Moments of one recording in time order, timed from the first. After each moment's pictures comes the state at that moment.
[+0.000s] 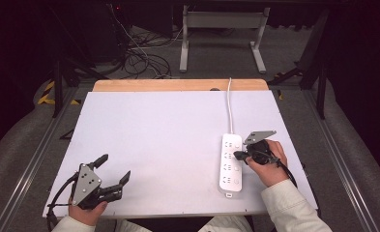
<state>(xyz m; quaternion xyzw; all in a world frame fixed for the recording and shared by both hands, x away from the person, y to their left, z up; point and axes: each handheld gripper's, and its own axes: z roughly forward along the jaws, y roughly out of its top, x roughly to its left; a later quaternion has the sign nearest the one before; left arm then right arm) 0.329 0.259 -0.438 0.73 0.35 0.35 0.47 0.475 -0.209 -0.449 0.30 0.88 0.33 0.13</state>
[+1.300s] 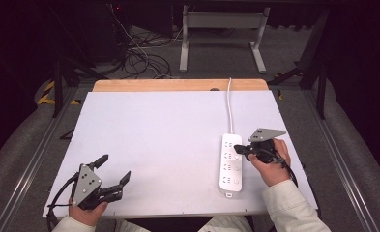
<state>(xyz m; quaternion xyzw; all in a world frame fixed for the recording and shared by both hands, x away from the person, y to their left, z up) 0.329 0.257 -0.438 0.73 0.35 0.35 0.47 0.467 -0.214 -0.427 0.30 0.85 0.40 0.16</state>
